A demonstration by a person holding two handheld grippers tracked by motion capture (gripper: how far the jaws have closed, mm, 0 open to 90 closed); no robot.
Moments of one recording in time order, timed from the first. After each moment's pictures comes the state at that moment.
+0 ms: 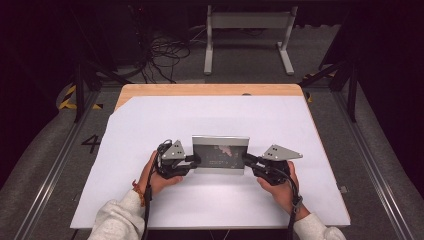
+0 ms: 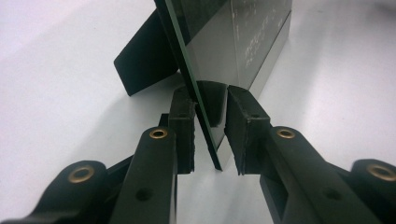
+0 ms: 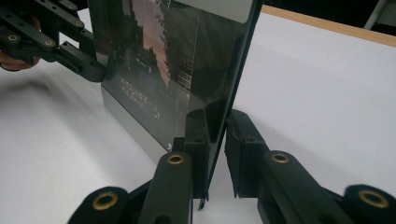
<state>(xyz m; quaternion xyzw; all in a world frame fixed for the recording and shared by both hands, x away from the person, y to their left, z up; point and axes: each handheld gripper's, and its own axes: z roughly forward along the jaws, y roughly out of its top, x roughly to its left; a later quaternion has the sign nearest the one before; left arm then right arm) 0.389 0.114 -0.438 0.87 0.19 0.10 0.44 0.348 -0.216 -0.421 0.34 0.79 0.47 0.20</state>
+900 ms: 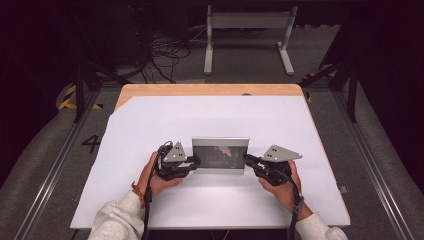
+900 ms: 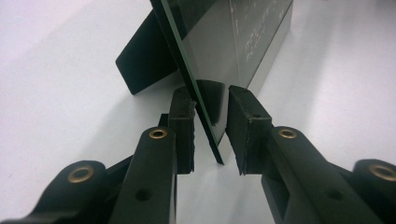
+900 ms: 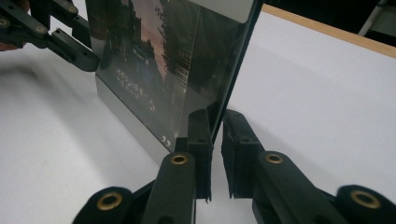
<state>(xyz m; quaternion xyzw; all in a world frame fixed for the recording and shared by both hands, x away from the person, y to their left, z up) 0.381 0.113 -0.435 0.88 0.18 0.12 0.42 0.345 -0.217 -0.416 0.32 0.81 0.45 0.22</state>
